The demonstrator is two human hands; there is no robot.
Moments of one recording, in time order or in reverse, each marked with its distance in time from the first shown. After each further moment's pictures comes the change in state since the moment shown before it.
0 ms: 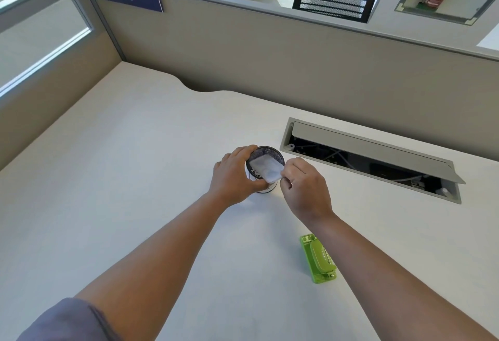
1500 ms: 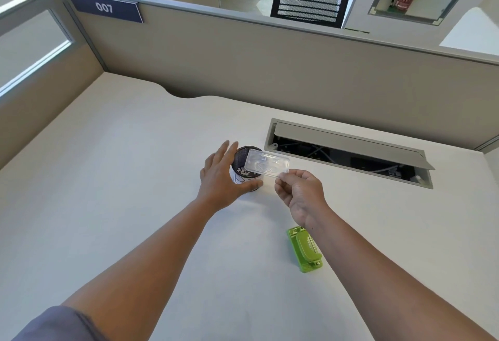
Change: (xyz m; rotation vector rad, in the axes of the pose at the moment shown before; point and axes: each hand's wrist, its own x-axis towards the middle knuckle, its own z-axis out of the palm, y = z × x) left_hand -0.015 0.001 0.002 -0.024 0.011 -0.009; right_hand -0.006 -0.013 -0.028 1.379 0.160 1.295
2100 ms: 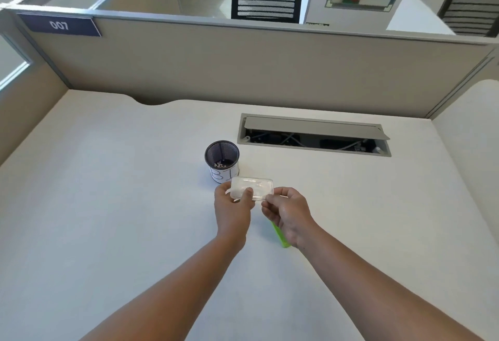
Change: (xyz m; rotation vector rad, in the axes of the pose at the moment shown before) left_hand -0.094 0.073 0.063 -0.940 0.126 -0.458; right_hand -0.051 0.033 -0.063 -0.032 0.019 0.056
